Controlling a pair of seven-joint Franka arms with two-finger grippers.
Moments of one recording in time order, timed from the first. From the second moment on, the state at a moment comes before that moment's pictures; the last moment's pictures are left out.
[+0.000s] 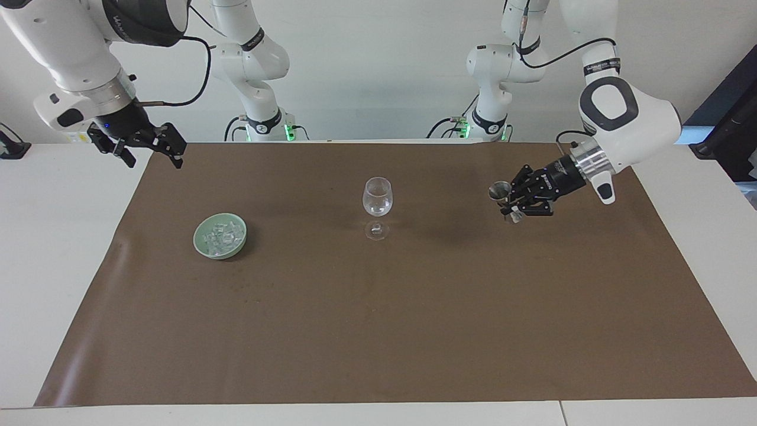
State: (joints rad) left arm -0.16 0.02 0.19 -2.06 -0.98 1.91 -1.12; right arm -0.01 -0.01 -0.09 -1.59 -0.02 1.54 -0.06
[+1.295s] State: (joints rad) left arm 0.21 0.37 0.19 -2.04 -1.33 1.66 -0.77; right arm -0.01 -0.01 -0.09 -1.59 -0.02 1.54 -0.06
